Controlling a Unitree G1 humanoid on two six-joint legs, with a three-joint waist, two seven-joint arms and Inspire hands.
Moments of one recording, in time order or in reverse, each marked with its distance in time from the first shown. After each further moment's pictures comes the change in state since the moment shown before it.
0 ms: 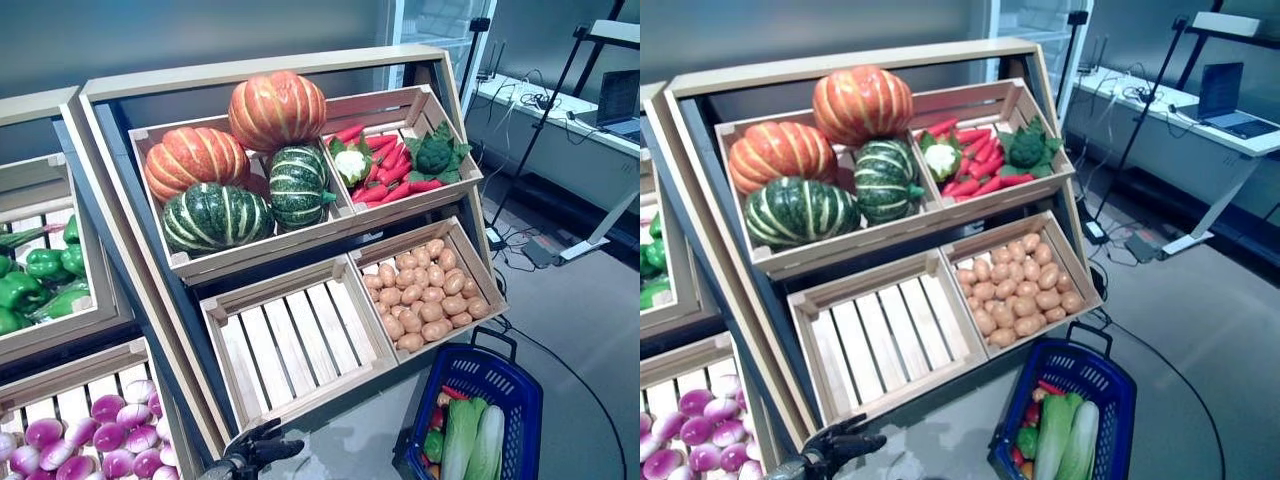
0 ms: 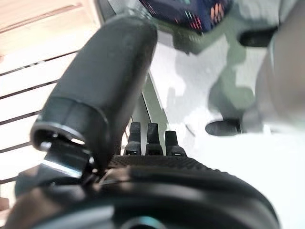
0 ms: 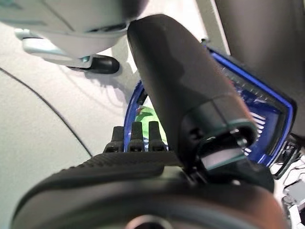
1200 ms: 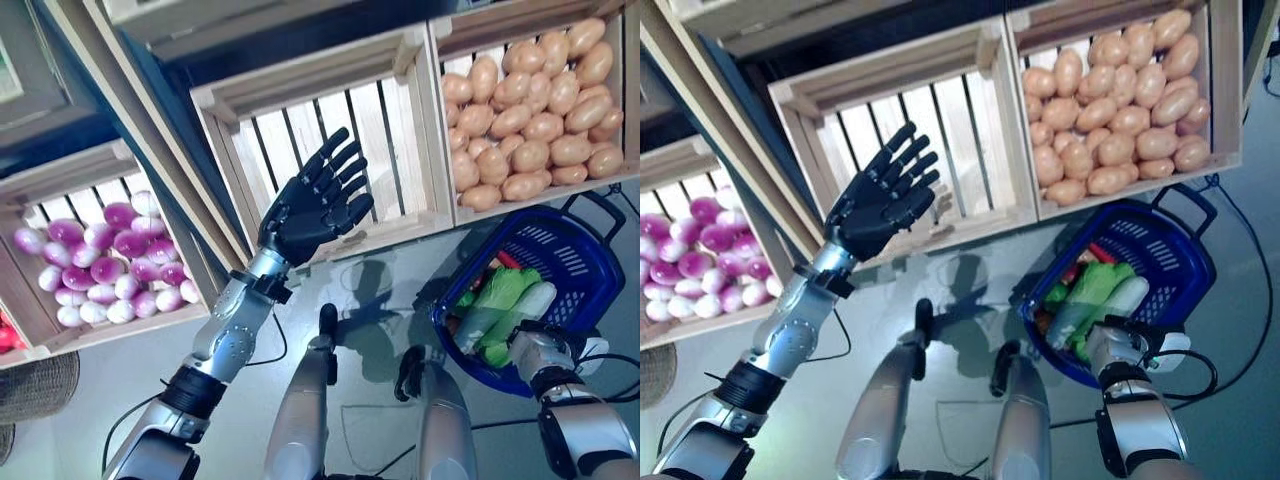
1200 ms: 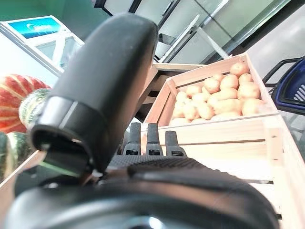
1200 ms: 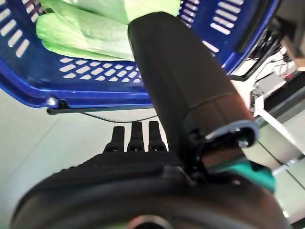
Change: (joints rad) left arm -0.396 0.203 -0.125 -1.066 -0.685 -0.095 -0.100; right arm -0.643 -0.251 -0.128 -0.033 0.368 -0.019 -0.616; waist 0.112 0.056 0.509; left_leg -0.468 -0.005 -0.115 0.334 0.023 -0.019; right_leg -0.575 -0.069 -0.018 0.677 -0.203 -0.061
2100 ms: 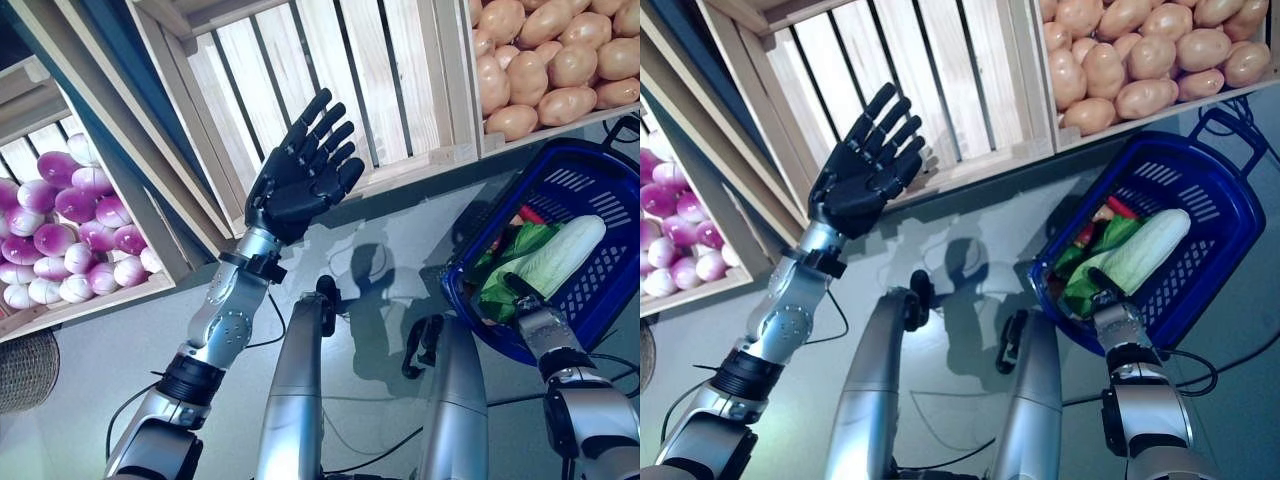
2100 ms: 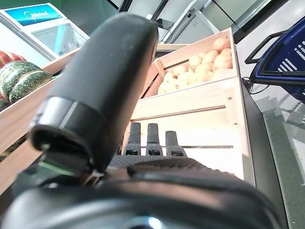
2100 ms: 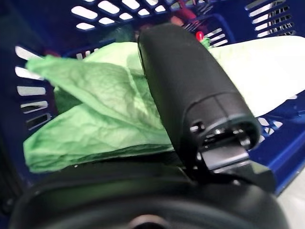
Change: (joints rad) left arm -0.063 -0.009 0.063 -0.041 -0.005 -0.026 0.078; right arm -0.141 -0.035 -0.091 0.046 0.576 0.002 0.447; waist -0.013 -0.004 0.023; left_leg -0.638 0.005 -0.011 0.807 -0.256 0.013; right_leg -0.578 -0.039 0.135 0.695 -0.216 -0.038
